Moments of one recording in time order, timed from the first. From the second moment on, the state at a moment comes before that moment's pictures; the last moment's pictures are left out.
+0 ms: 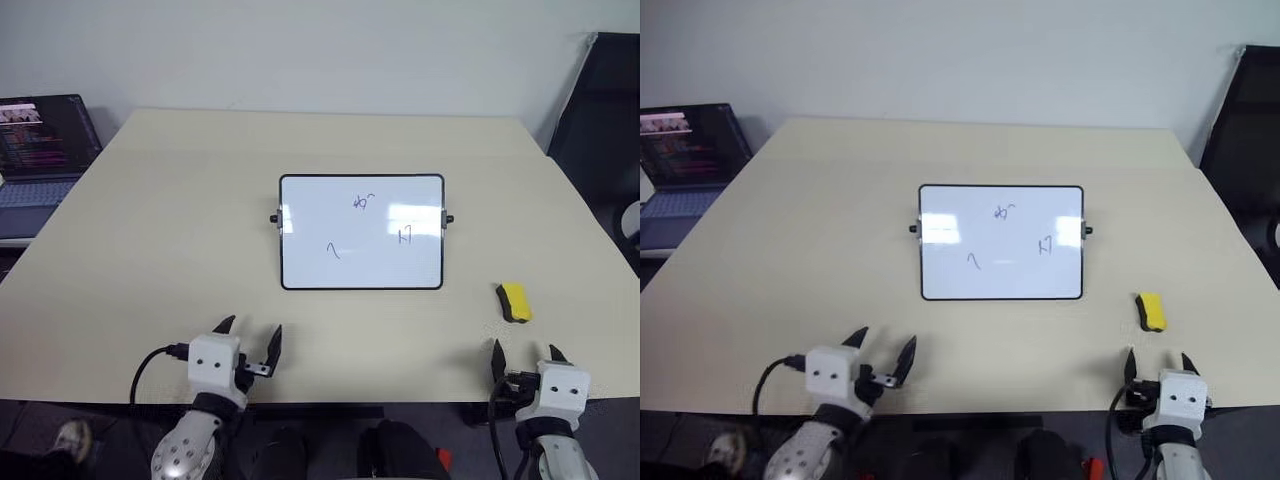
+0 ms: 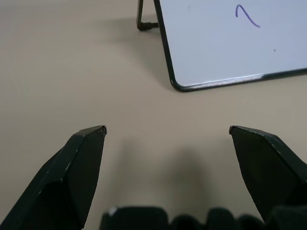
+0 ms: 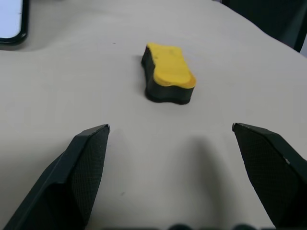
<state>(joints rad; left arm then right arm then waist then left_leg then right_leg) 0.54 0.18 0.01 -0.58 -0.07 0.14 -0.22 0.56 -0.09 -0.14 -0.35 0.00 -0.07 0.04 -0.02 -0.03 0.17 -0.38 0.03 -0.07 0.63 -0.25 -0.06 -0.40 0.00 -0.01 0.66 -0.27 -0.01</state>
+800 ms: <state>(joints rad) 0.39 0.17 0.01 -0.53 -0.07 0.17 -0.19 0.49 -0.08 -0.14 -0.48 -0.04 0.16 0.02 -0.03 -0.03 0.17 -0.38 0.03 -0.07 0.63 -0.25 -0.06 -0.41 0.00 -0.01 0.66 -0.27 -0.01</state>
